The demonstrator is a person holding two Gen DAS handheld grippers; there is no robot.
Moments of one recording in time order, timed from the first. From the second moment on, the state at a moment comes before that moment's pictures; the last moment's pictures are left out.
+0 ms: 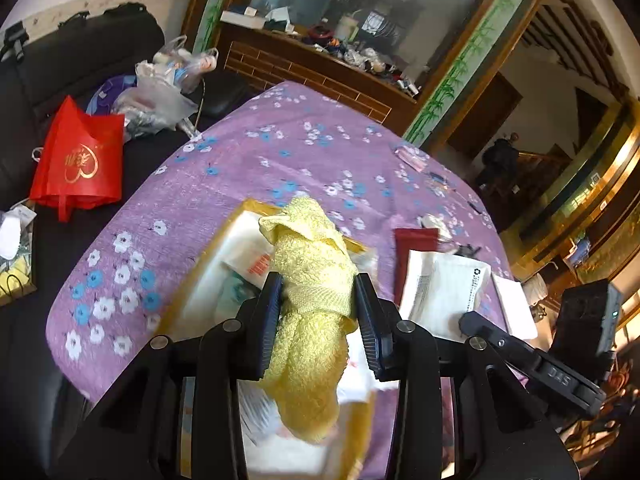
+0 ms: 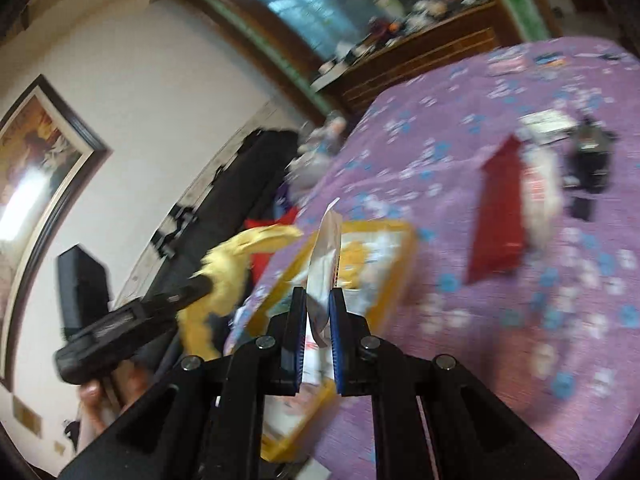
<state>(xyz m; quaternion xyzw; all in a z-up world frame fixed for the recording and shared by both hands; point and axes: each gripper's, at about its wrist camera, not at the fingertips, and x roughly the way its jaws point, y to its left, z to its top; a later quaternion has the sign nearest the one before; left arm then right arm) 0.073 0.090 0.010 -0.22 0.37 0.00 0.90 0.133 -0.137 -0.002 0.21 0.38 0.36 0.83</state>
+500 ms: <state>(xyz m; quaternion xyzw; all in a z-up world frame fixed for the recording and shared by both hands) 0.138 0.114 -0.062 -0.22 0.45 -0.01 0.86 0.211 -0.064 -0.066 0.20 0.51 0.33 0.77</state>
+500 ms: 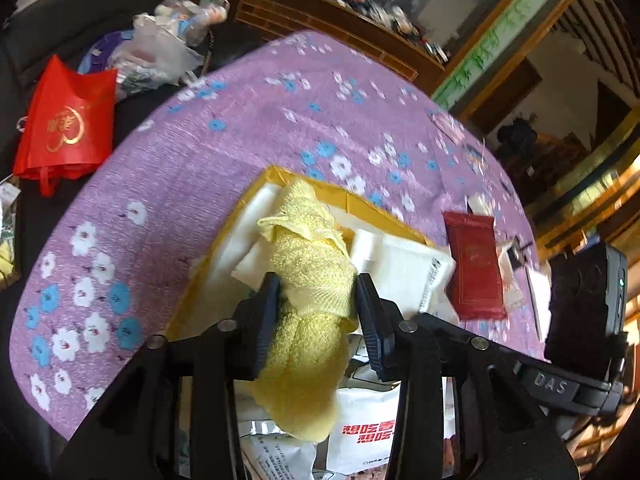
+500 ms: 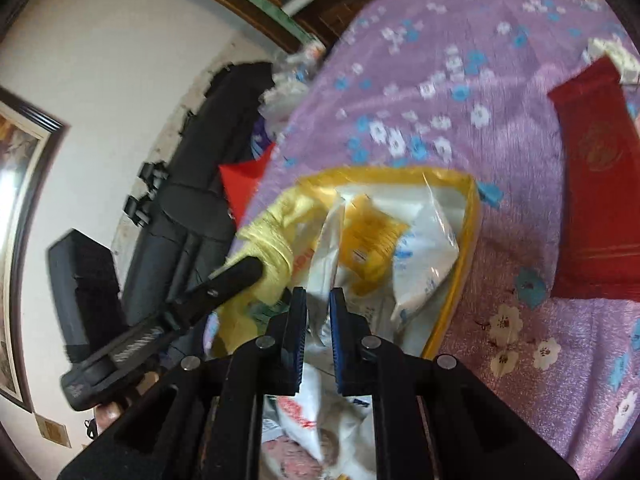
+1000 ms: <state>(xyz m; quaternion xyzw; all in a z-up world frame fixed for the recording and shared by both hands) 0.082 0.091 -0.012 -0.20 0.40 0.01 0.89 0.153 -0.118 -0.031 0.18 0.42 0.32 0.83</state>
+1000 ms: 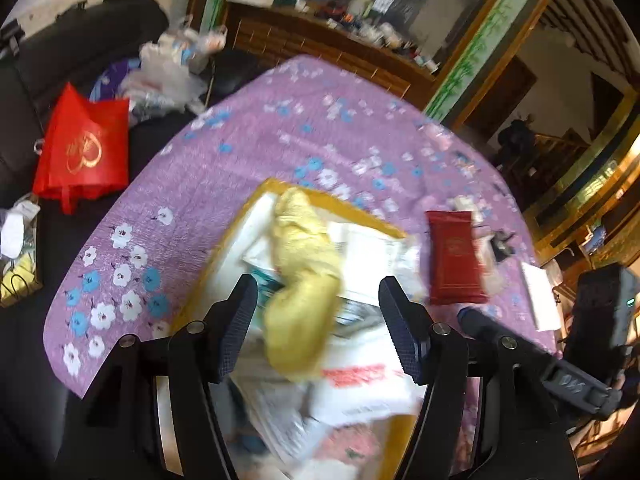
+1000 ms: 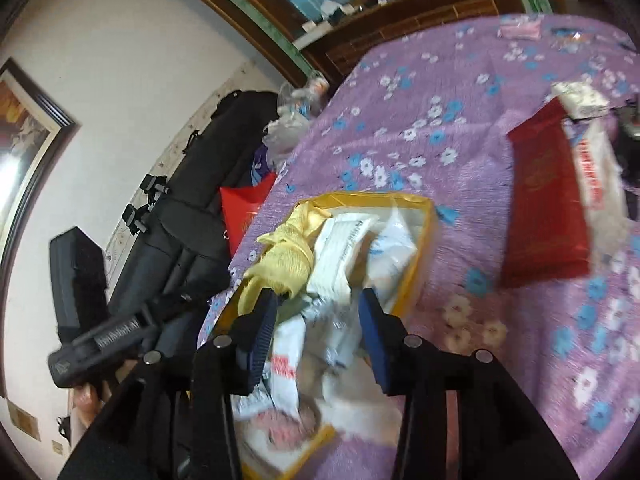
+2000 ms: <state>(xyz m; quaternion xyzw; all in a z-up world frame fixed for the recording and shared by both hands) 0.043 -0.066 -0.028 -0.17 0.42 -0.10 0.89 0.078 -0.264 -0.109 0.24 0.47 0.18 0.83</state>
